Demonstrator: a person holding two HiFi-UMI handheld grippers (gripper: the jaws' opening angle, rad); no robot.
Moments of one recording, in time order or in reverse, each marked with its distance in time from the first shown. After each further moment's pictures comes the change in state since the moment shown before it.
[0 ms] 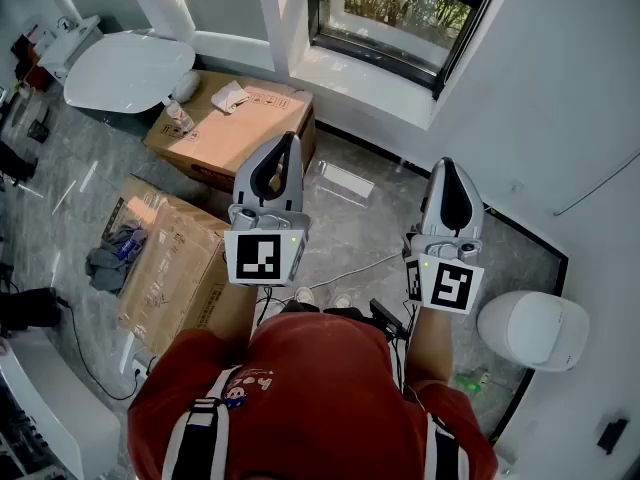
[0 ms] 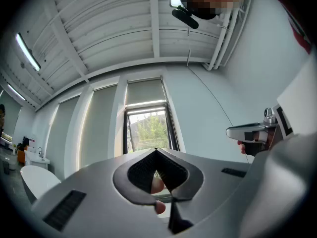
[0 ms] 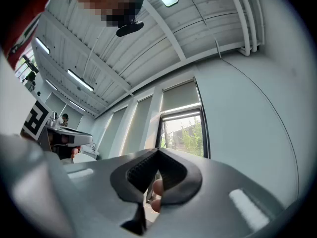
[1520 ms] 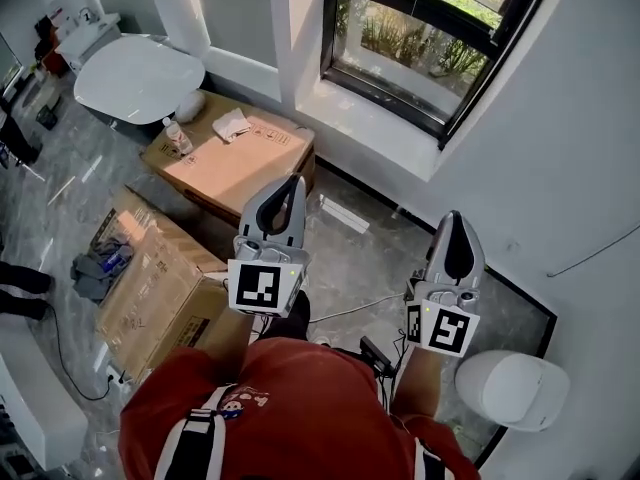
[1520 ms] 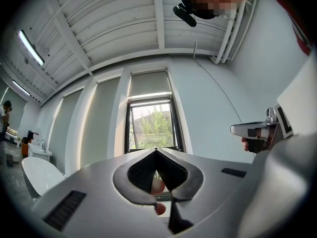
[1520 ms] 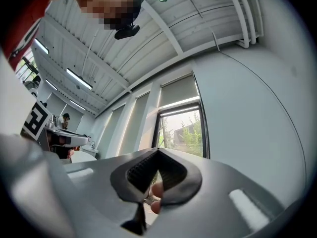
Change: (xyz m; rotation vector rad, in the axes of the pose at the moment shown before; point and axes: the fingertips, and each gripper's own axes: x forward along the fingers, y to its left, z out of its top) left arm 0.068 -0.005 -0.052 -0.053 0.060 0.062; right arm 0.050 -0.060 -0.052 0.014 0.020 0.019
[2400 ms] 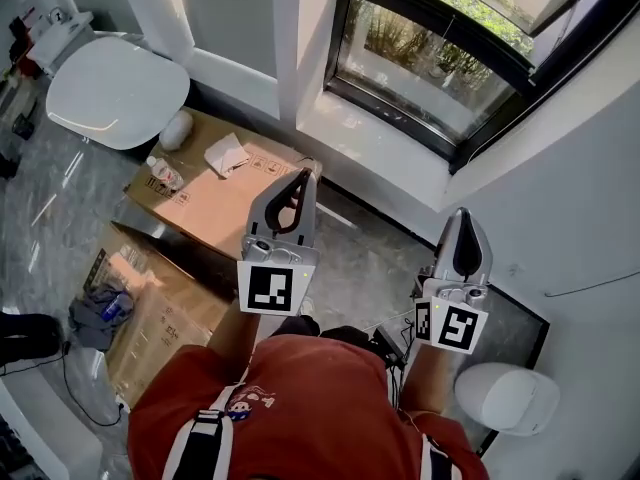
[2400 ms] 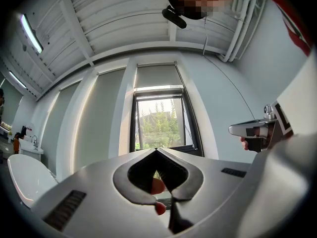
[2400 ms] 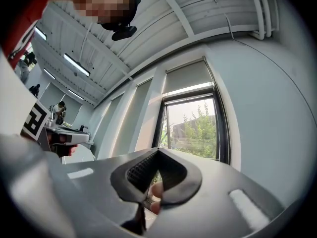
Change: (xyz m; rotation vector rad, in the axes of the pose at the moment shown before) left arm 0.172 0.146 -0.041 -0.032 0.007 -0.045; right arm 0.213 0.053 -0.063 -0.051 0.074 -0.015
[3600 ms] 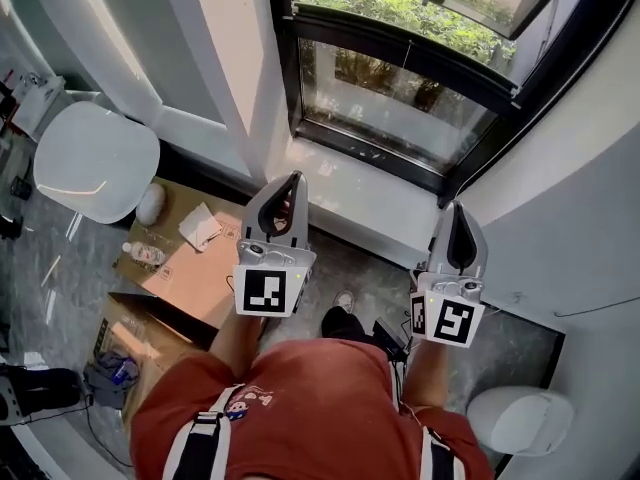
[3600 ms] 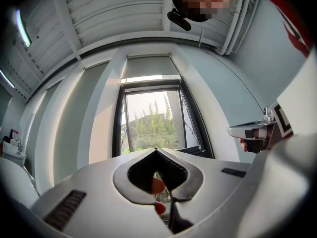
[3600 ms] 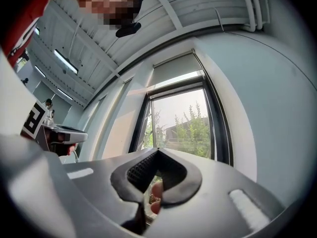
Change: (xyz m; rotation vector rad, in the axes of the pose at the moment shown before) left arm 0.218 -0.028 -0.018 0.051 -0.035 -0.067; right arm 0.155 -0.127 -0.064 0.022 -0.041 -0.086
